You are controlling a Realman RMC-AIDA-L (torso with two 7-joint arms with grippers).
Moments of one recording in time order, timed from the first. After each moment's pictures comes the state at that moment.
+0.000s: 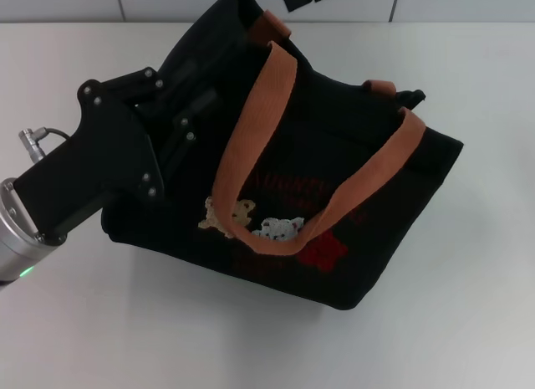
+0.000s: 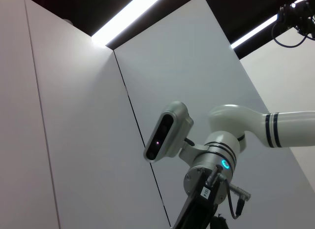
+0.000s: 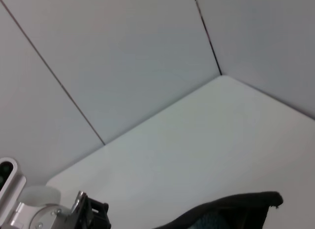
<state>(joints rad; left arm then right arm) -0.48 -2.07 0.55 0.11 1.58 1.98 -0.29 0.97 1.93 -1.03 -1.12 -1.99 -1.70 2.46</state>
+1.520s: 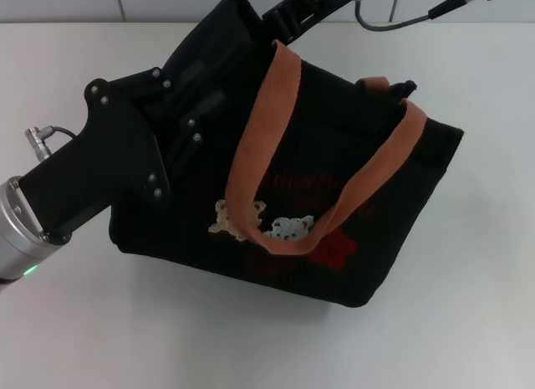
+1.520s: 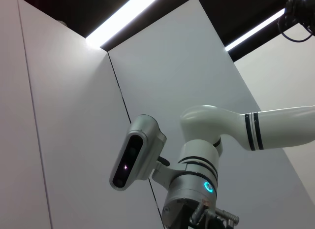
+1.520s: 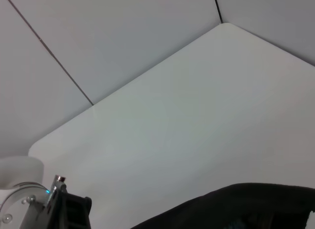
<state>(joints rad) -0.49 -2.08 0.56 0.11 1.58 1.98 -0.29 1.10 2.03 -1.08 -0.98 -2.17 -1.61 2.48</state>
